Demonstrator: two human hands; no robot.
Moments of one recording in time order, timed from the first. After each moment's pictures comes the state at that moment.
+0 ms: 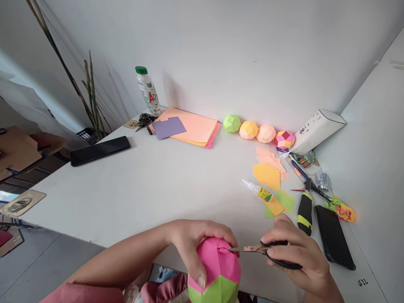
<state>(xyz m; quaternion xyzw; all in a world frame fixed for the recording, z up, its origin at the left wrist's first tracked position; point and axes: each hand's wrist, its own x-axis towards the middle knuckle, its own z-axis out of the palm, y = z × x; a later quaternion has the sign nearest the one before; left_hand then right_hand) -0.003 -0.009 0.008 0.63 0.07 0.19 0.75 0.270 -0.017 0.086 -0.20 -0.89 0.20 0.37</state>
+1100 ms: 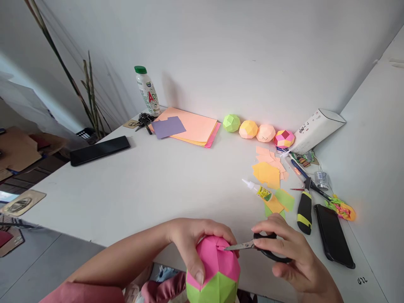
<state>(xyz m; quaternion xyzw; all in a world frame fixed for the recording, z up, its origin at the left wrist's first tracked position) -0.004 -0.008 0.009 0.61 0.07 0.17 0.77 0.271 -0.015 0.084 -0.20 -0.90 0.27 0.28</state>
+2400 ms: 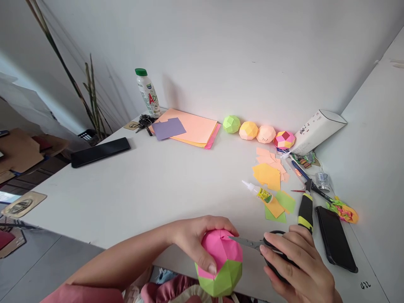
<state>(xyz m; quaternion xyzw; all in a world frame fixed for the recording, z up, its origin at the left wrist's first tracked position) -0.001 -0.010 0.024 0.60 0.19 0.20 0.75 0.277 -0.038 0.082 -0.23 -0.93 -0.04 0.30</state>
